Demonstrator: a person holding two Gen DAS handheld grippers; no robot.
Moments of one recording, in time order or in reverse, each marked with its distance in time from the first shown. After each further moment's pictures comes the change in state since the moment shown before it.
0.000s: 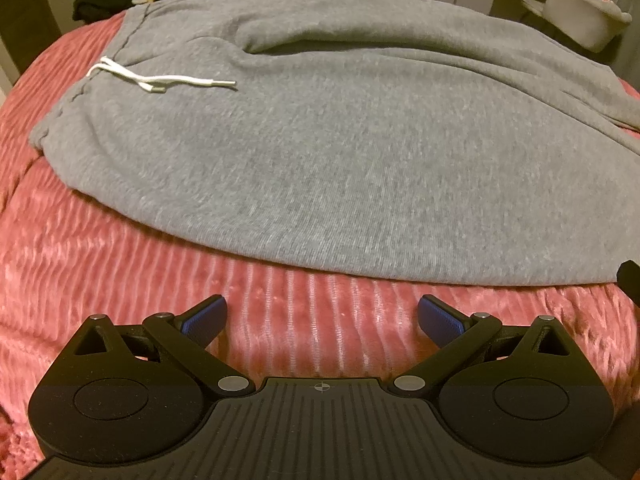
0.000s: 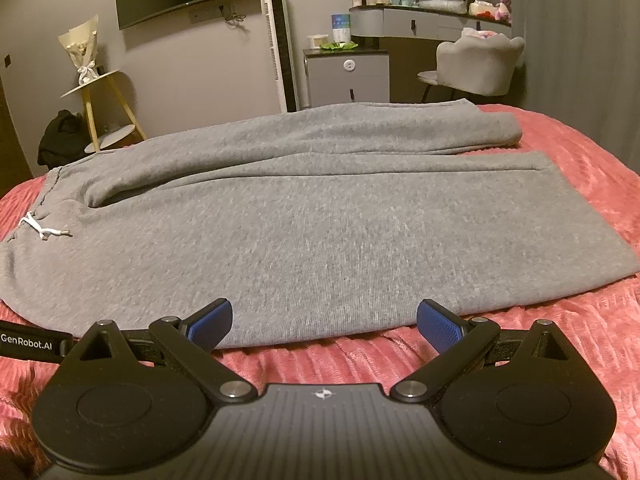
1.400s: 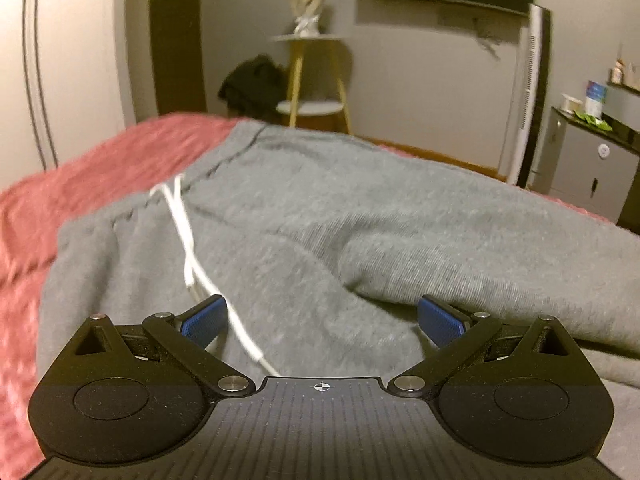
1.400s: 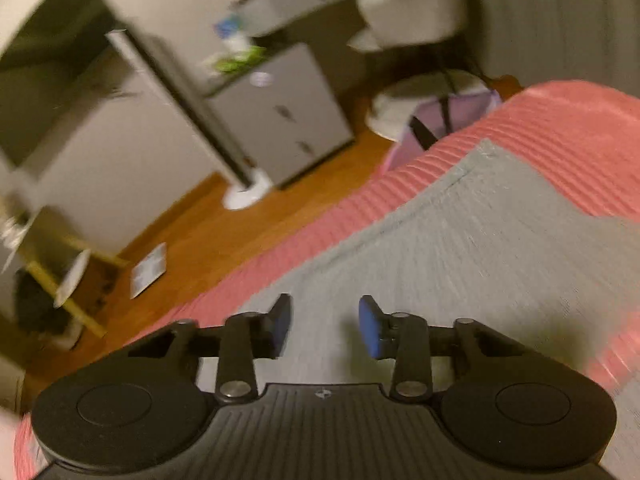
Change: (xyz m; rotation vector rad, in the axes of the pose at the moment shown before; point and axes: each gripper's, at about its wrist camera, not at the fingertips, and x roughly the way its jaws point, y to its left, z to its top) left arm 0.098 0.032 0.130 -0.353 -0.449 0.312; right arm 0.295 -0.123 0.307 0.482 0.105 0.007
